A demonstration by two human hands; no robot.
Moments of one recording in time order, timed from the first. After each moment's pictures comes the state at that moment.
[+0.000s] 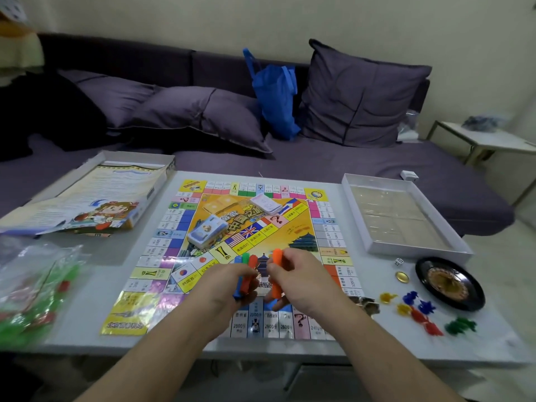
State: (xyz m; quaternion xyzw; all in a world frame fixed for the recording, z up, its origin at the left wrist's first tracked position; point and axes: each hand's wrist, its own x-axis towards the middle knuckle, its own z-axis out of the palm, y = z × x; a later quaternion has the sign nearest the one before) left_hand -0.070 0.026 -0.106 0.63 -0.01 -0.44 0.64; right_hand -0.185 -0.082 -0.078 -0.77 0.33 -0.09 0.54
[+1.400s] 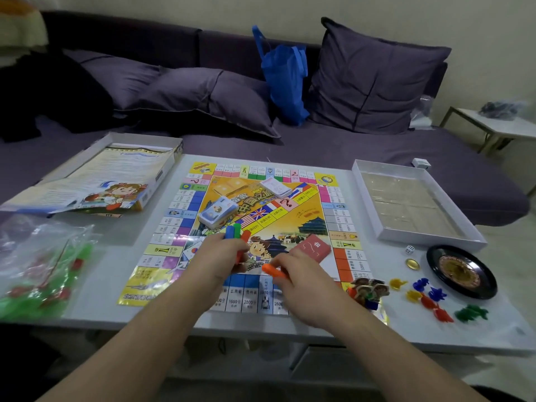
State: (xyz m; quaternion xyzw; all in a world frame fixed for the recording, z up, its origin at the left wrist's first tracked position) left_hand -0.038 0.029 -0.116 0.71 -0.08 -0.35 0.61; right_hand -0.189 -0.070 -0.106 -0.92 0.27 0.00 0.30
